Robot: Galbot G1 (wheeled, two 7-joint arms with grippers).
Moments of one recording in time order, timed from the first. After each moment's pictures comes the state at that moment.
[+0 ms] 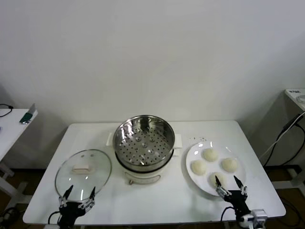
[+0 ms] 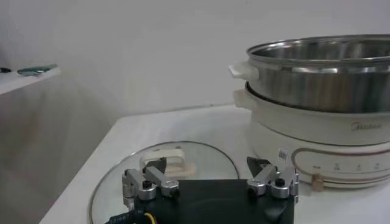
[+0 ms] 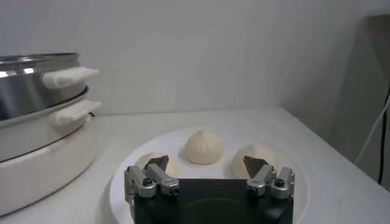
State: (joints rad) left arm 1.83 -1.42 -0.74 -2.10 -0.12 0.14 0.10; right arm -1.49 1.07 0.53 1.85 0.45 -0.13 0.09
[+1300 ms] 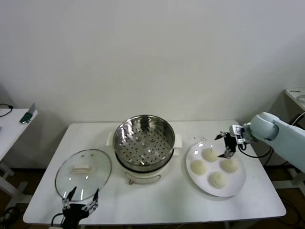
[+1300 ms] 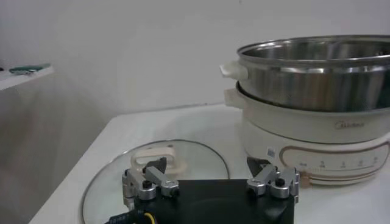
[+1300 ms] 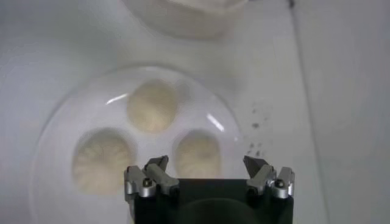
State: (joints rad) left arm 1.85 -1.45 -0.72 -2.12 -0.10 0.14 0.10; right arm 0.16 0.60 -1.00 1.25 0.14 -0.21 -0.98
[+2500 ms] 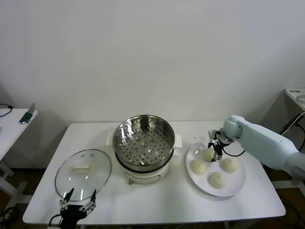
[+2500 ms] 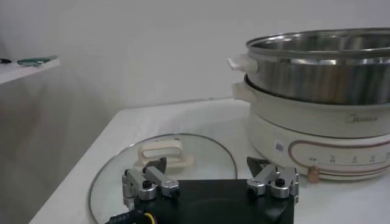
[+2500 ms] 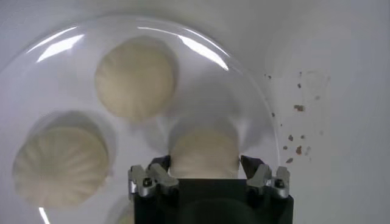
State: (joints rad) left arm 1.84 -1.45 -0.73 -2.10 -0.11 0.14 0.10; right arm 0.08 0.88 -0.99 0.94 0.04 -0.21 -0.99
